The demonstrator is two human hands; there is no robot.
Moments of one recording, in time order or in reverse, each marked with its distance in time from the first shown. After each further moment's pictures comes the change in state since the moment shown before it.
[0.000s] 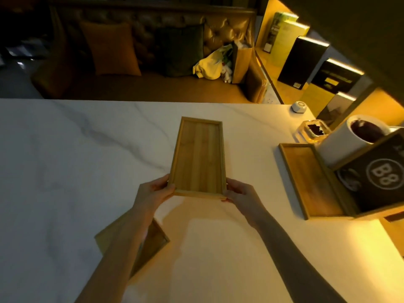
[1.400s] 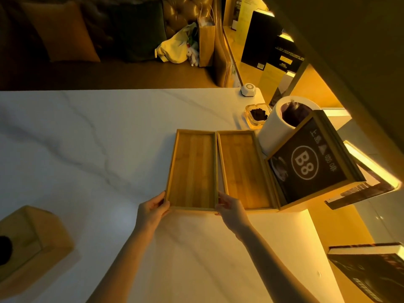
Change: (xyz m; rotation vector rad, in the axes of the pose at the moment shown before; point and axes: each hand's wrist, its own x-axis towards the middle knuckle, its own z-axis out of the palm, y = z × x) left_hand -0.014 -0.085 0.231 0.146 0.071 -0.080; right_hand -0.004 0.099 -0.198 -0.236 0.115 0.147
